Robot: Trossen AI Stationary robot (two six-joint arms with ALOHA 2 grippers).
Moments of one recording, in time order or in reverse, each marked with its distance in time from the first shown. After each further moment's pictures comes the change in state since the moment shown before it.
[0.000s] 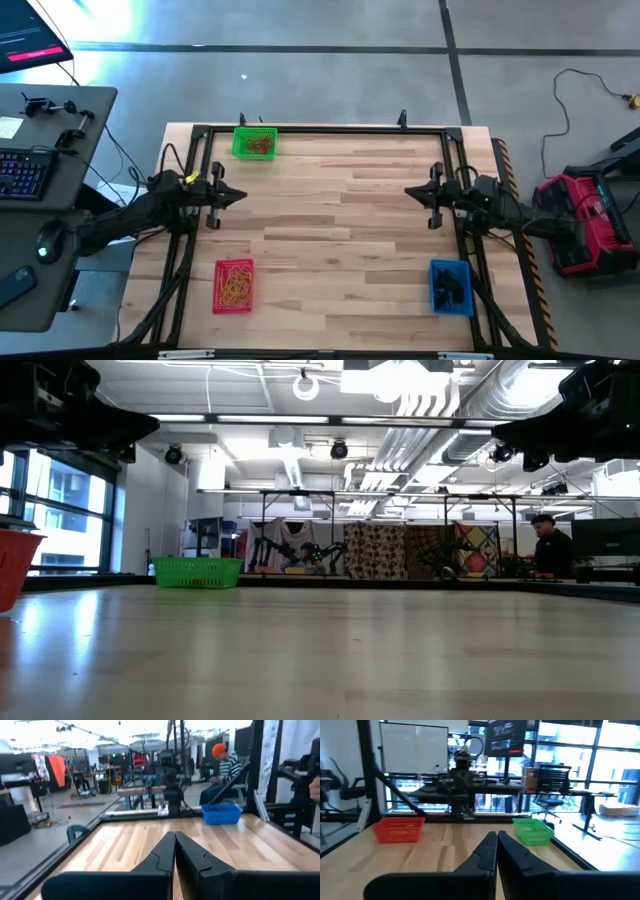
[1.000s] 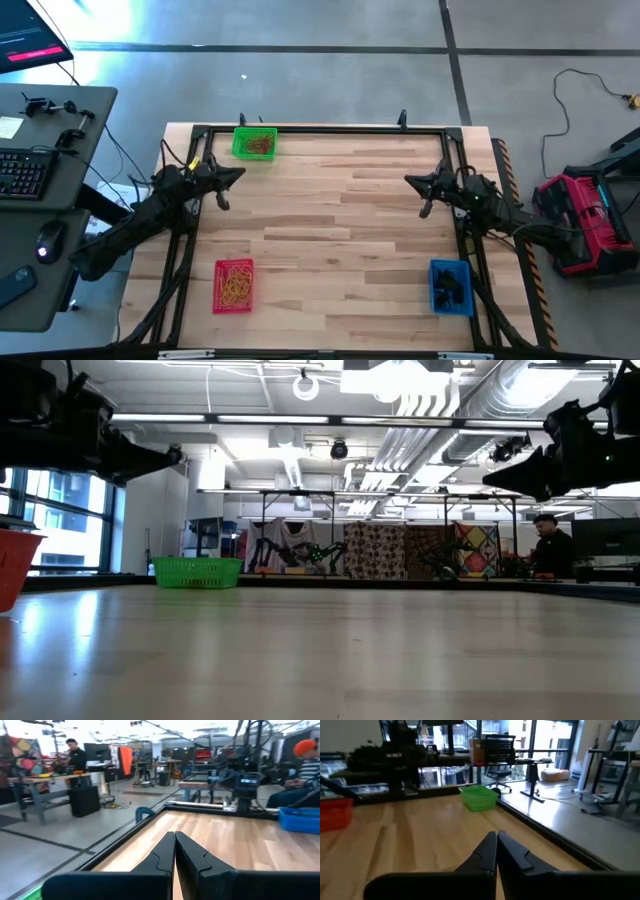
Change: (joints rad) left arm 0.326 0.007 -0.080 0.066 -0.028 -0.051; right arm -0.140 -0.033 -0.056 -0.103 0.160 0.033
